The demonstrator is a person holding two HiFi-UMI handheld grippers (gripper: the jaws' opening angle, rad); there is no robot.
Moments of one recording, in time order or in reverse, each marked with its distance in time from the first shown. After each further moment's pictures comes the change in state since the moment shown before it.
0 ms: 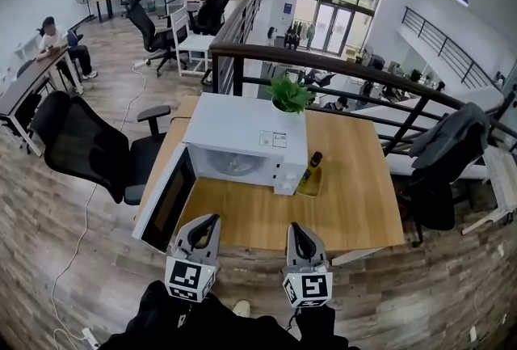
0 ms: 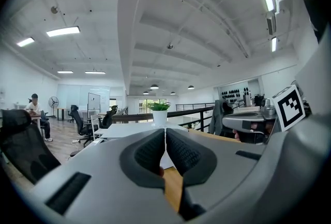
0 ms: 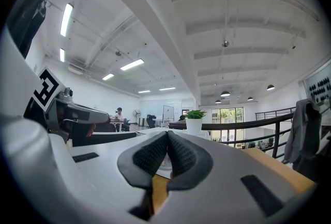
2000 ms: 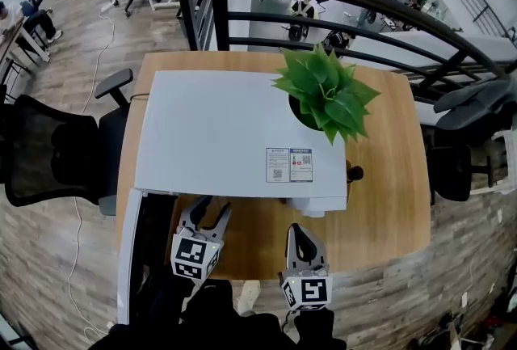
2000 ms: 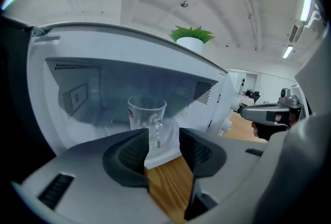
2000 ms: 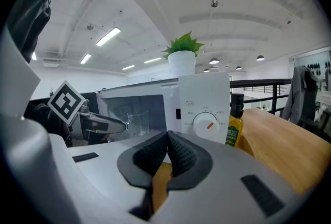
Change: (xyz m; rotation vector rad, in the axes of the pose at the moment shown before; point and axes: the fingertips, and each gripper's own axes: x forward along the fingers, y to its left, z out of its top) left arm 0.292 0.126 -0.210 -0.155 0.378 -0.141; right arm 0.226 -0.069 -0.190 0.143 0.336 -0.096
